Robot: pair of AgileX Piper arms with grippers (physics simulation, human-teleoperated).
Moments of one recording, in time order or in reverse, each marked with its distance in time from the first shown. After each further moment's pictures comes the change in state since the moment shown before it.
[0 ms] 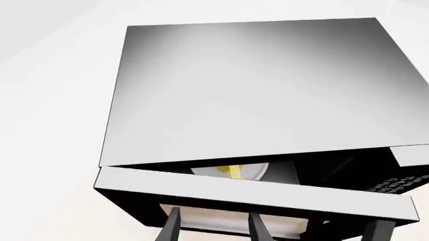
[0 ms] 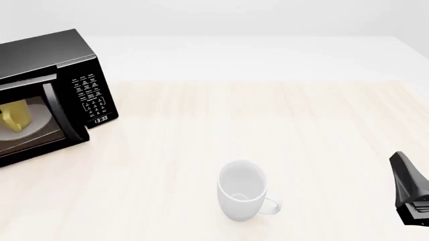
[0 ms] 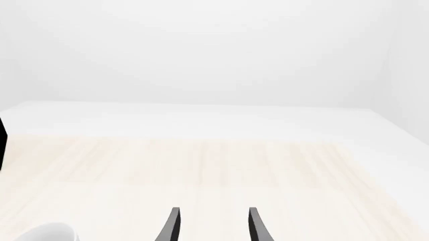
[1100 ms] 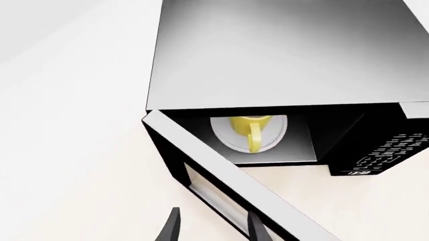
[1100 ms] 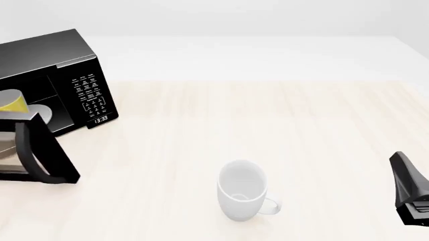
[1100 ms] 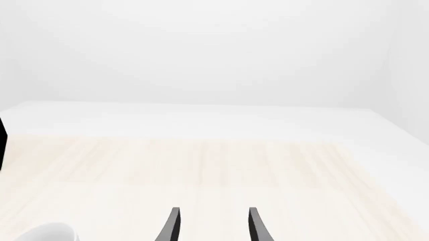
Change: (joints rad) left arm 0.079 -0.292 0.146 0.183 -0.001; right arm 0.000 0.000 0.000 0.000 0.000
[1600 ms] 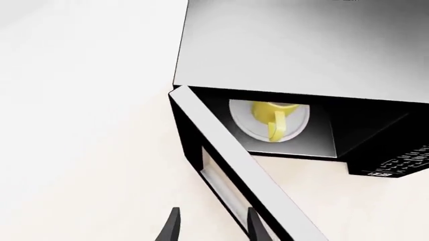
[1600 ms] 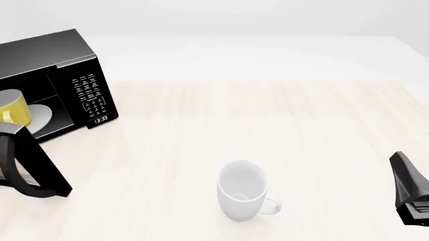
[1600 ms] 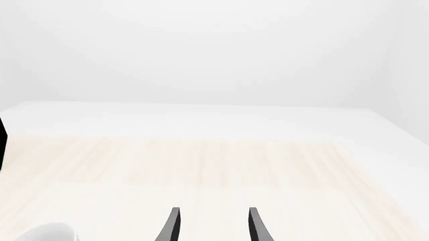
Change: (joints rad) left arm 0.069 0.014 0.028 0.028 -0.015; right arm 0.000 0.000 0.000 0.000 0.000
